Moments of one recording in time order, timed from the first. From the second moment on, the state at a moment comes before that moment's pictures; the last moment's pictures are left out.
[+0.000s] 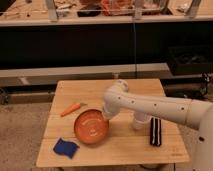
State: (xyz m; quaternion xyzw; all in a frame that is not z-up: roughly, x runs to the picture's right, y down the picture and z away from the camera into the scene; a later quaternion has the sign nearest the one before) arm 0.018 0.171 0.823 -0.11 -0.29 -0.77 0.55
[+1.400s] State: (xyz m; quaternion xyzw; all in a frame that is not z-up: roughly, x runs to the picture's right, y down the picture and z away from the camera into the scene) arm 0.044 0.128 0.844 -0.12 -0.30 -0.75 0.58
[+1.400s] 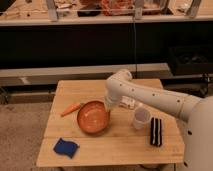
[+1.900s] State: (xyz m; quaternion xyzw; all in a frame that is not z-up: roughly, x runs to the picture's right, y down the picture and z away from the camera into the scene) arm 0.079 0.136 0.839 -0.13 -0.30 -0.72 0.61
